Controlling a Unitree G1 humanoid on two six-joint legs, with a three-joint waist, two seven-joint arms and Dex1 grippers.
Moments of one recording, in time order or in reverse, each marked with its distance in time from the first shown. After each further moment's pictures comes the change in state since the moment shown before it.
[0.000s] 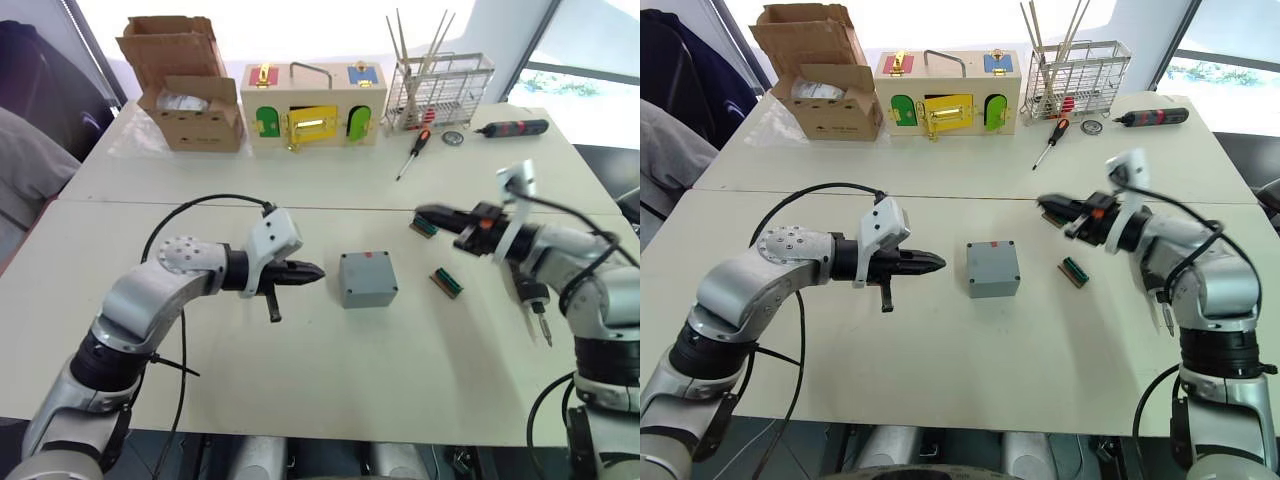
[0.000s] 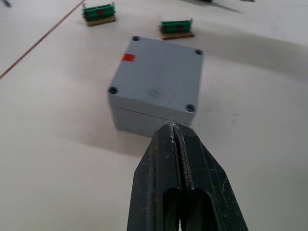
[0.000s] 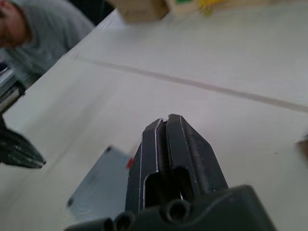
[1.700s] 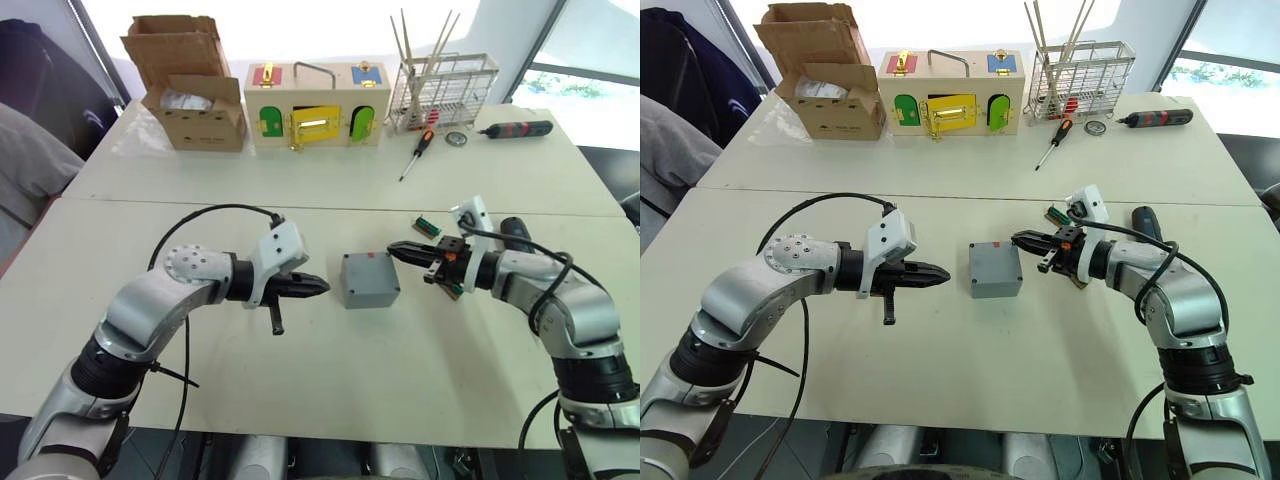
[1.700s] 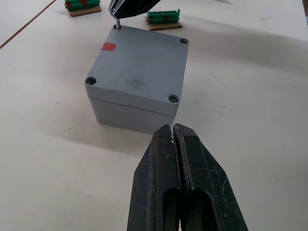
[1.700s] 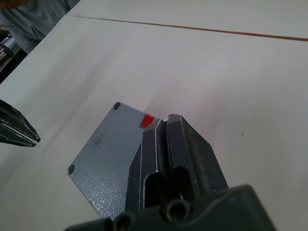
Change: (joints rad) left arm 0.020 -0.004 -0.038 -0.005 0.005 -0.008 0.025; right arm 0.056 0.027 0.080 -0.026 -0.047 -0.006 -0.006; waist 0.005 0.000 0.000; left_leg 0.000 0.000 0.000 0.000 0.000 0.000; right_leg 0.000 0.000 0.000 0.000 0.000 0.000
